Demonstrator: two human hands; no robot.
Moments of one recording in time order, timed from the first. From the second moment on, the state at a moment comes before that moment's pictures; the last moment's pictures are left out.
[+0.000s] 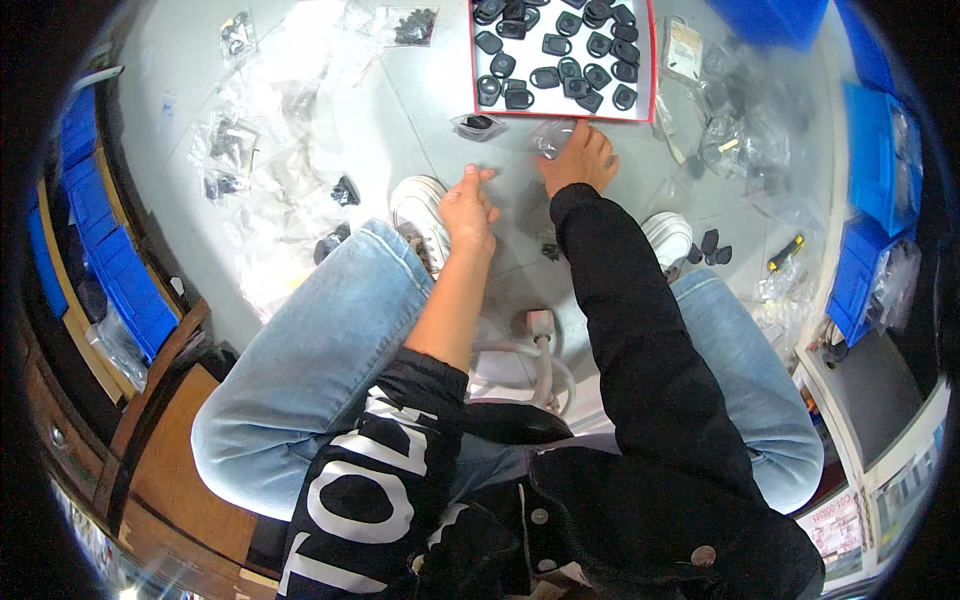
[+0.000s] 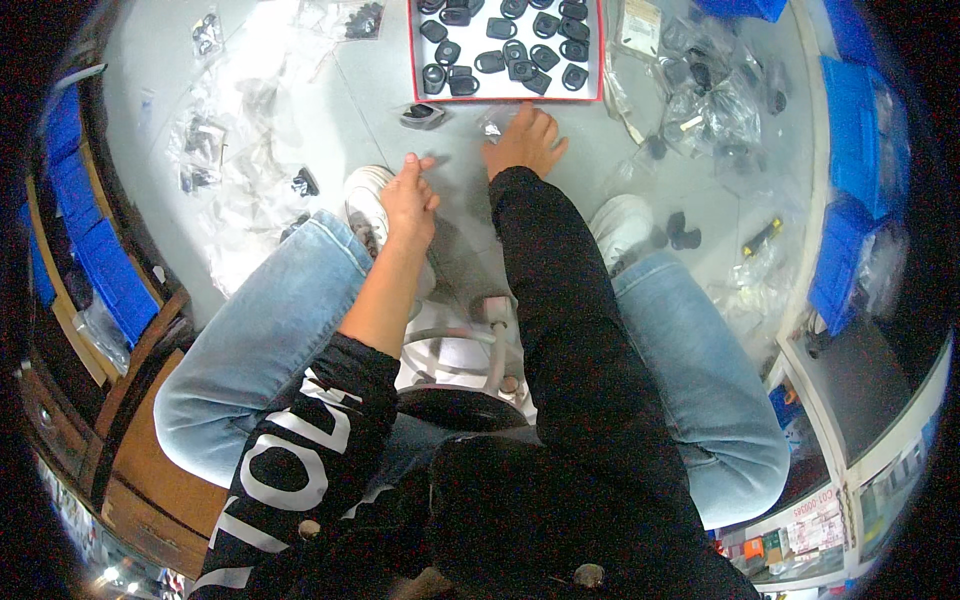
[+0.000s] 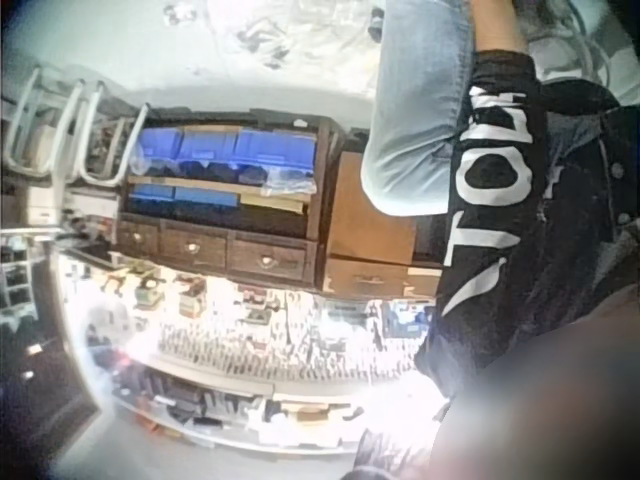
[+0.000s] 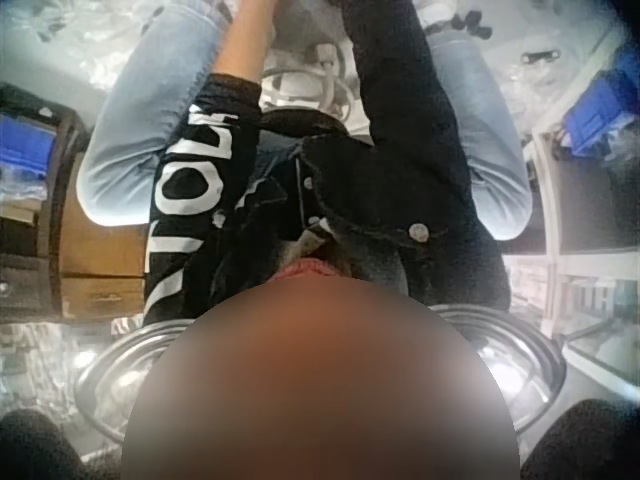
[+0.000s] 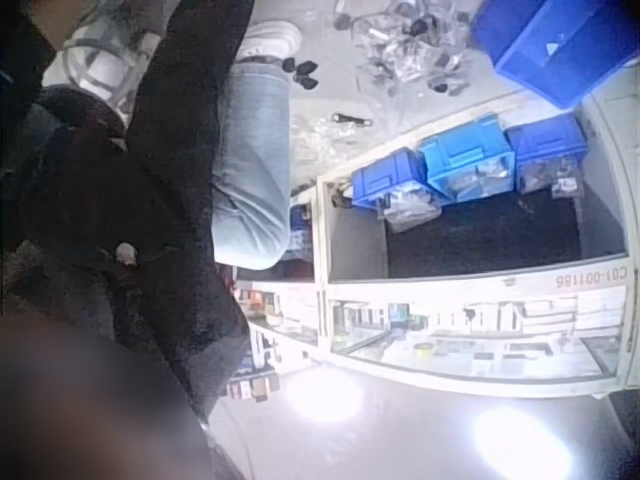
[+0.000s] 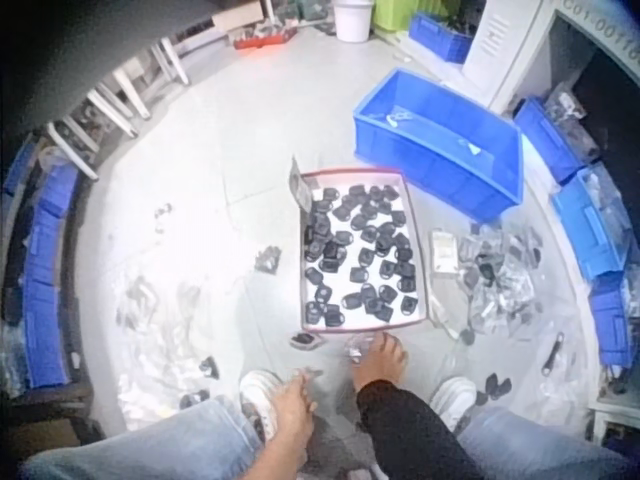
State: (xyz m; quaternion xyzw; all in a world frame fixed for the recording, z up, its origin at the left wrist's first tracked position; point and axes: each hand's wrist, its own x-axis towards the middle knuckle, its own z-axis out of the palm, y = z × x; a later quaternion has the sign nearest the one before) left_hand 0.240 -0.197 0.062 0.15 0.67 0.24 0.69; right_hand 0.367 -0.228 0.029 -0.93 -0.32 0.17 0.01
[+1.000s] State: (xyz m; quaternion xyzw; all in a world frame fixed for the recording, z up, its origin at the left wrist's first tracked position) left_hand 0.251 -0.197 0.335 0.79 0.43 0.23 0.37; right_hand 0.333 -0.274 0.268 -0.71 -0.43 0.06 0.56
